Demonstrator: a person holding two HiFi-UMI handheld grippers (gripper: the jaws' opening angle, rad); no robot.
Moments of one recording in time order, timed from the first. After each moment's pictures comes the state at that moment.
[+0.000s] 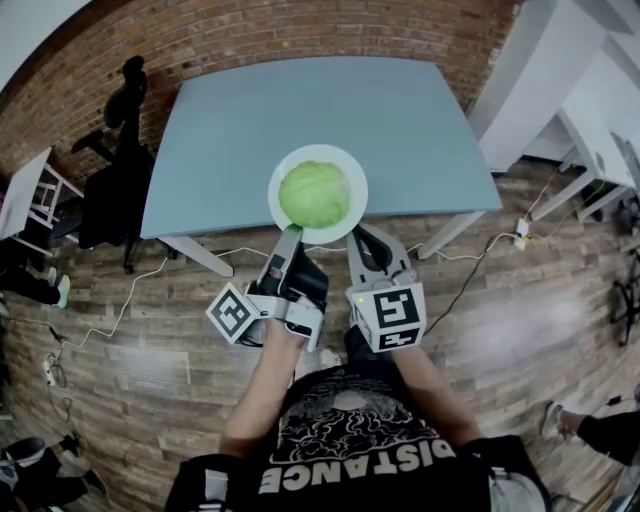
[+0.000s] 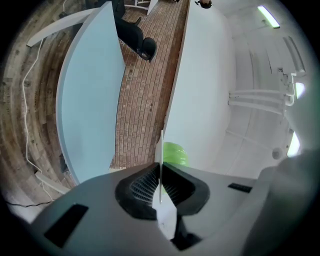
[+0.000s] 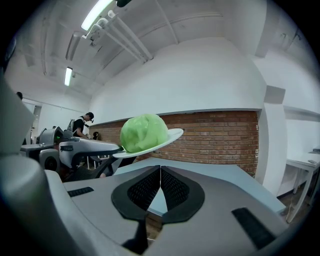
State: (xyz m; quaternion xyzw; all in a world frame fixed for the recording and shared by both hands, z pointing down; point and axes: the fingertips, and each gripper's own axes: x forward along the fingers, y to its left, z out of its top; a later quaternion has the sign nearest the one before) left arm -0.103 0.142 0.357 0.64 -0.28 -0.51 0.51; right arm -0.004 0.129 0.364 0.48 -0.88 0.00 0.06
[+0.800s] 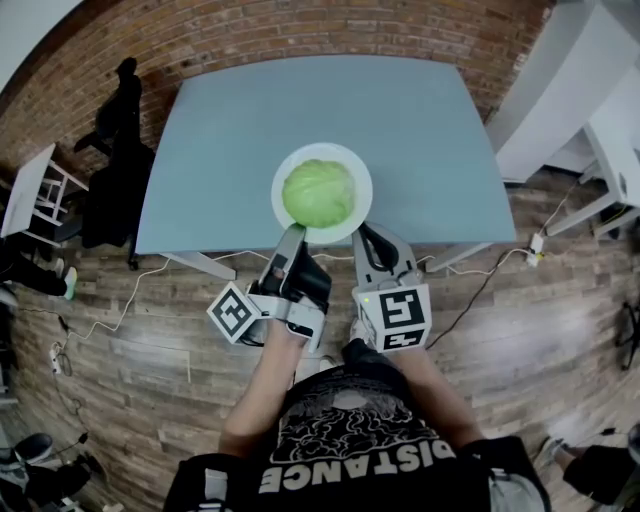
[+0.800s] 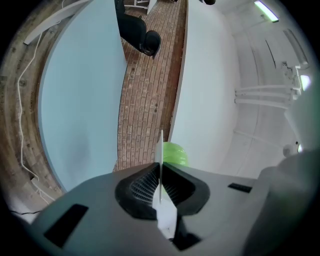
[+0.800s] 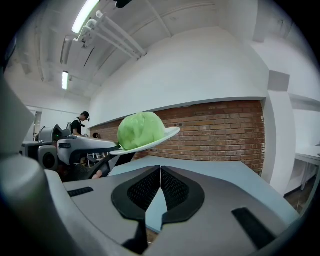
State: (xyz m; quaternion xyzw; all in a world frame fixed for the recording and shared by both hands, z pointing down) left arm -0.072 0.010 0.360 0.62 -0.31 -0.50 0.52; right arm 0.031 -0.010 0.374 0.46 -0.88 0.04 0.07
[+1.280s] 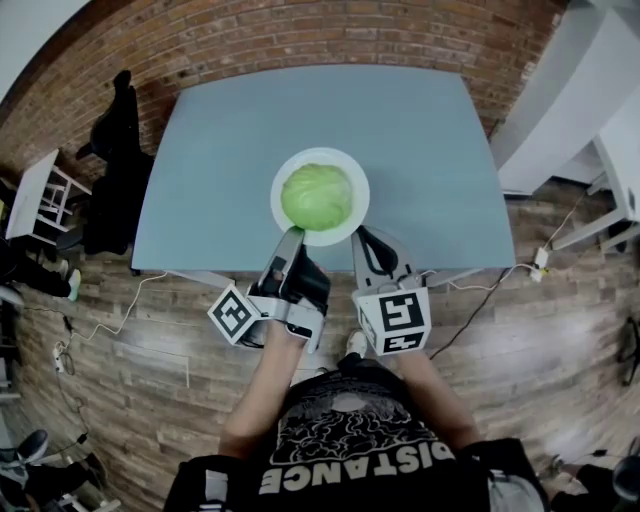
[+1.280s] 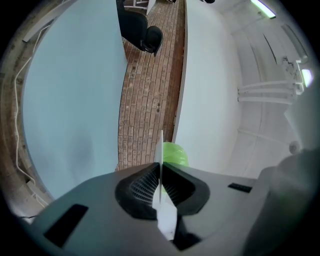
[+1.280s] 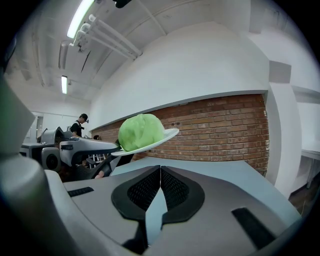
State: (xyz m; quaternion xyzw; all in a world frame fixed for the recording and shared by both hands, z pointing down) left arm -0.065 -0.024 0.368 0.61 -0.33 -0.51 0.51; right arm 0.041 -0.044 0.381 0.45 -0.89 0.04 0.05
